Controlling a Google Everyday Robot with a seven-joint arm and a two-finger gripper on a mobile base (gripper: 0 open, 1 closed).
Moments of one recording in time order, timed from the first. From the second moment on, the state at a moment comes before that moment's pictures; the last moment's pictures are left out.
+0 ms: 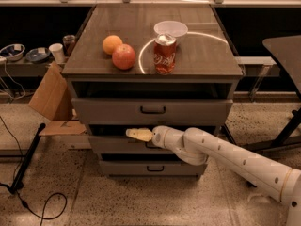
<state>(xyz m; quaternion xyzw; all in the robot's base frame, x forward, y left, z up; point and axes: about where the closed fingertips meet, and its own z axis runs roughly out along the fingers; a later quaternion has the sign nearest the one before) 0.666 0.026 0.531 -0.11 0.81 0.41 0.41</state>
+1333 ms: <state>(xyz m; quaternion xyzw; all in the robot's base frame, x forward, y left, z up) 0.667 0.054 0.505 -0.14 0.83 0.40 0.36</state>
